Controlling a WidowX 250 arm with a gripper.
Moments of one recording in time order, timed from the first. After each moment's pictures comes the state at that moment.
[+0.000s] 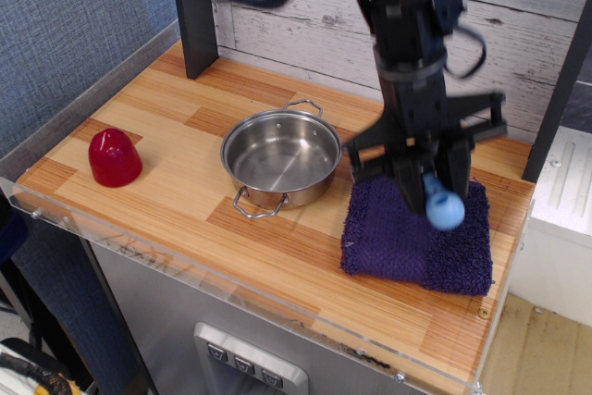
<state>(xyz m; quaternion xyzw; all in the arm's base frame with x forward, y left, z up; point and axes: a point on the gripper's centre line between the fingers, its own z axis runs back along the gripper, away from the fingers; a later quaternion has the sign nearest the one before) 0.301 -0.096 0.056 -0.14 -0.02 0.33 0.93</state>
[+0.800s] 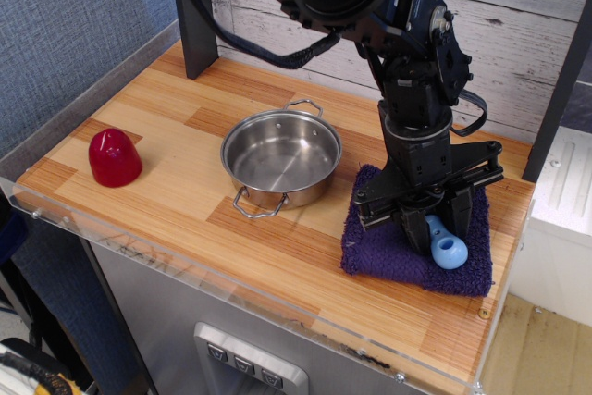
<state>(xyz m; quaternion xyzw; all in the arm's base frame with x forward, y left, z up) 0.301 -0.100 0.023 -0.12 -0.02 0.38 0.92</state>
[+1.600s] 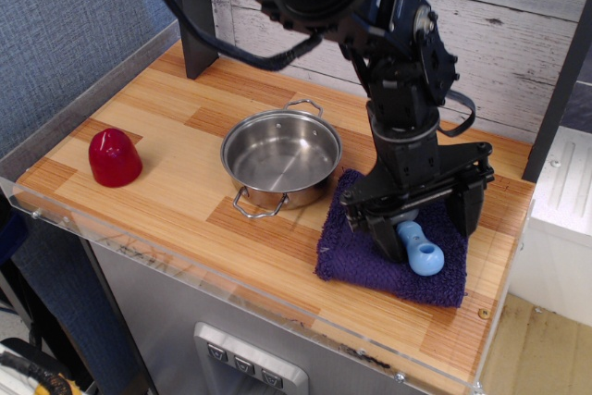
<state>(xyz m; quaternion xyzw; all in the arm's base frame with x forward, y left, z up) 0.296 -0.095 0.033 -0.13 -0.03 0.36 0.92</state>
